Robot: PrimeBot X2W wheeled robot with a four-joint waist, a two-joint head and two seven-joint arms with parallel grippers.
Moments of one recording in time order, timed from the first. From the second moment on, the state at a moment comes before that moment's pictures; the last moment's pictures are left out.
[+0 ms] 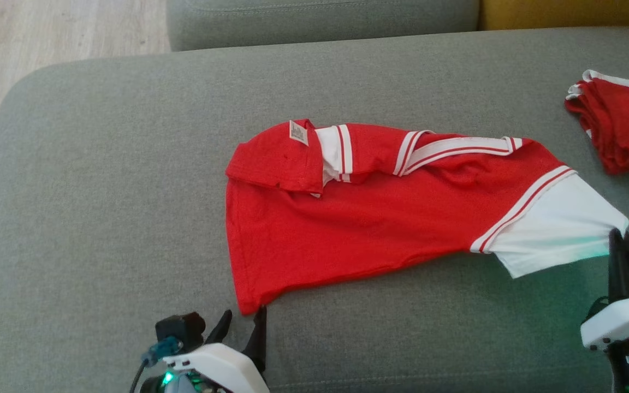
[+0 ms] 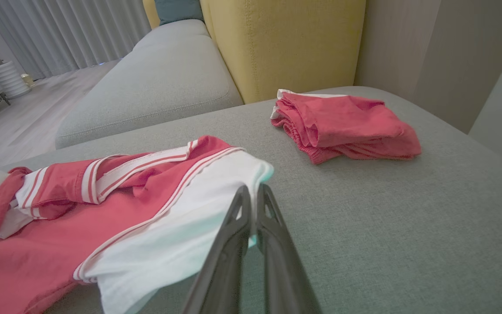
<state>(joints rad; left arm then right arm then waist) 0.02 0.05 -0.45 0.33 -0.53 0.13 -0.08 0.06 -0.04 -0.27 0.00 0.21 0.13 0.16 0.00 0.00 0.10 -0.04</state>
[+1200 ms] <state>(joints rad) -0.07 0.05 -0.49 0.47 -0.65 0.15 -0.16 0.05 -0.04 -0.16 0.06 0.23 0.13 0.13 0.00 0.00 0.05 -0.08</state>
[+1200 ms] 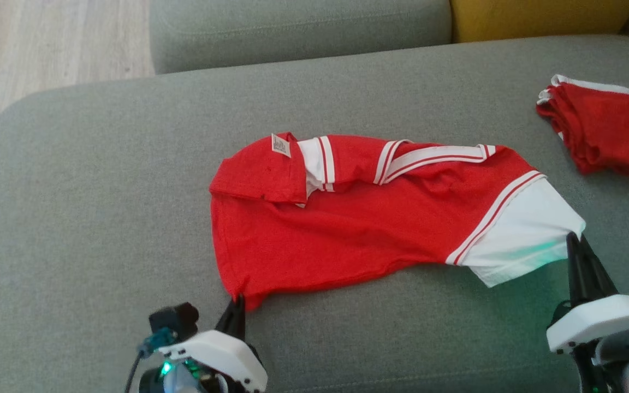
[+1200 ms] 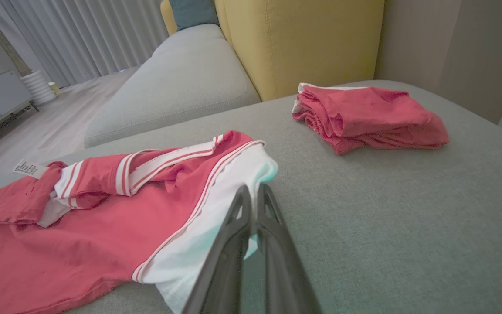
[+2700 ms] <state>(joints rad) -0.76 0.34 -0.35 0.00 -0.53 0.10 0.11 -0.63 -0.10 -0.10 -0.10 0.24 0.13 0.13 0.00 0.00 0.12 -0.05</state>
